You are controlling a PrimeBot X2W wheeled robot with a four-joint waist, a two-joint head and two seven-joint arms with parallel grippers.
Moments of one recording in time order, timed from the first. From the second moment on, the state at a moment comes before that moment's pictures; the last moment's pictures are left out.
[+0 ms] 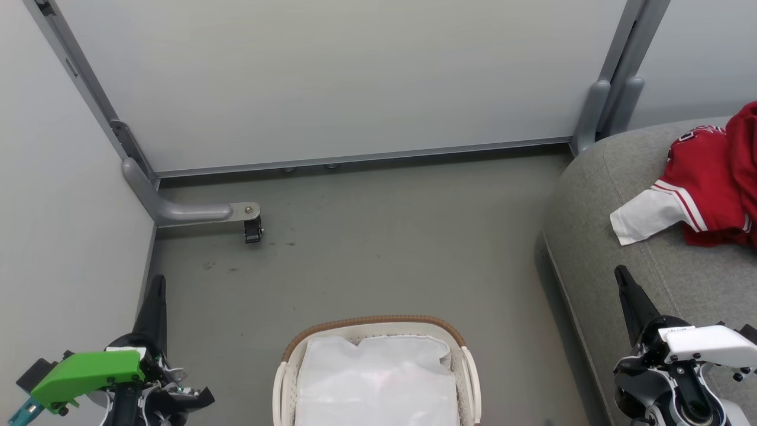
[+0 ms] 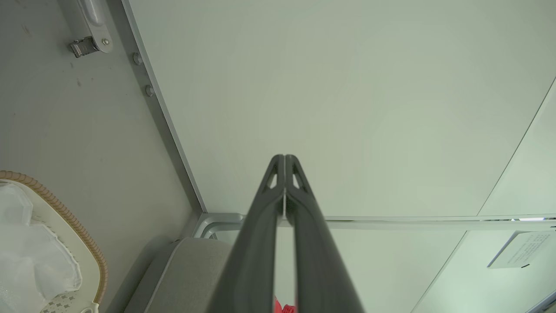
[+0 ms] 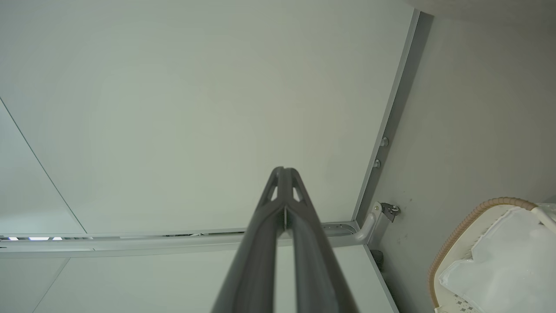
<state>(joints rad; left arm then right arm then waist) -0.10 0.05 0.11 0.25 -1.61 -0.13 0.11 -0.10 -0.05 -0.11 0.25 1.61 0.13 0.11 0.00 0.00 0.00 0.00</state>
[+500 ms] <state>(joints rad) -0.10 0.05 0.11 0.25 -1.61 -0.13 0.11 -0.10 -0.05 -0.11 0.25 1.61 0.13 0.11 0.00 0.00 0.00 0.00</state>
